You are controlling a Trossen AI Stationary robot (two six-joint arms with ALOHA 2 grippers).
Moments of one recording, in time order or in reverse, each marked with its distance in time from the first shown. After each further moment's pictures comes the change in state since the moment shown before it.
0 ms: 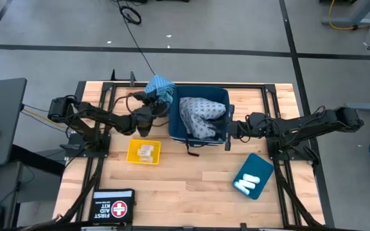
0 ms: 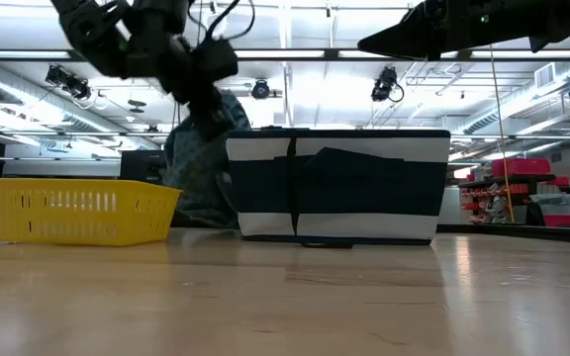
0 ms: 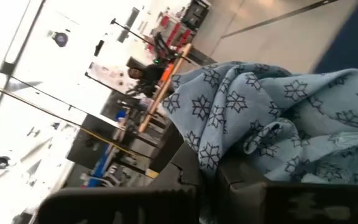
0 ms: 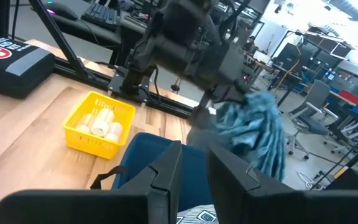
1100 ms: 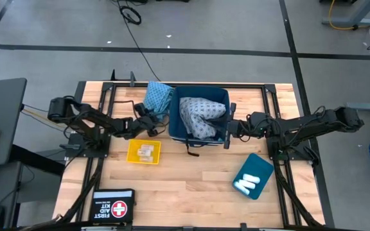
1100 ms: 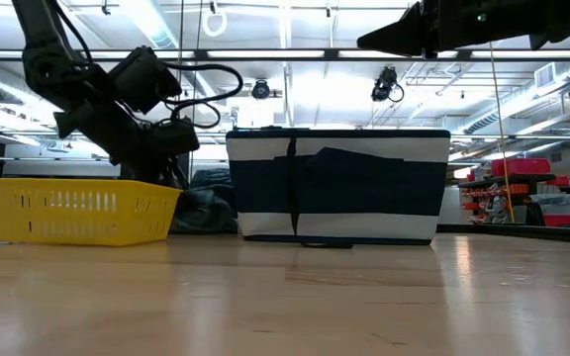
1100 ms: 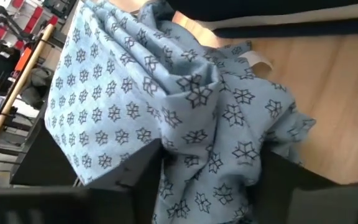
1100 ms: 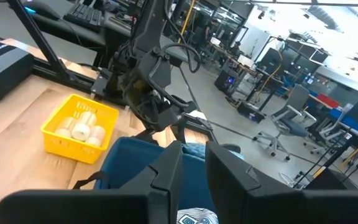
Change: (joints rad) left arm 0.076 -0.004 -0.280 -0.388 0.530 -0.648; right arm 0.000 0.000 0.000 0.037 0.053 -0.035
